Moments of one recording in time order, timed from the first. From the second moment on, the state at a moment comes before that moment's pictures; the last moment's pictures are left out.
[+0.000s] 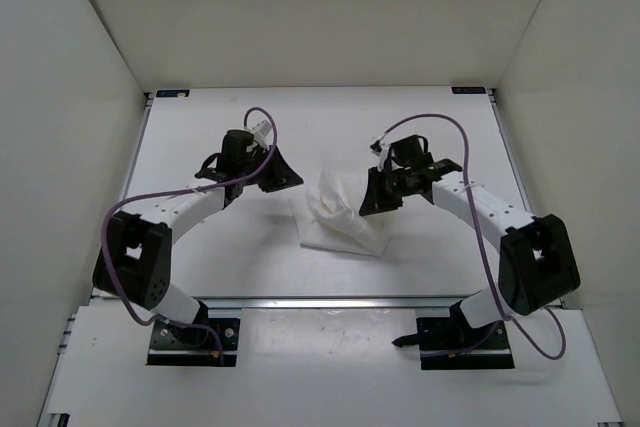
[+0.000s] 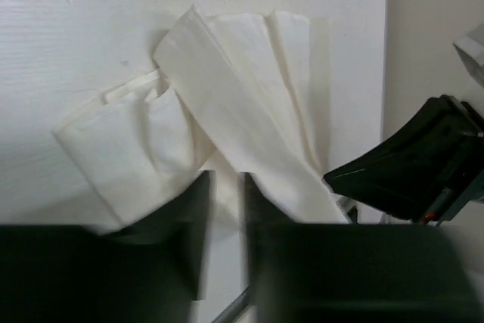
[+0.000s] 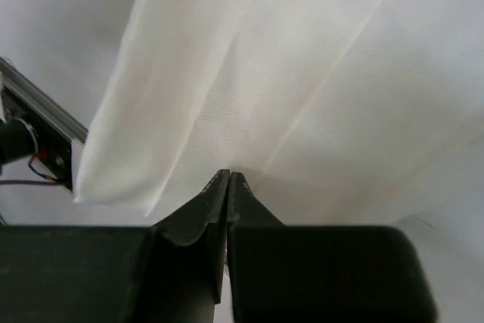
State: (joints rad) left arm -0.37 1.54 0.92 -0.02 0.48 -0.72; right arm 0.41 1.45 1.02 -0.51 -0.48 0.33
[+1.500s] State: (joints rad) left arm -0.46 1.56 1.01 -0.15 0.57 -0.64; right arm 0.44 1.79 1.47 -0.61 -0.65 0.24
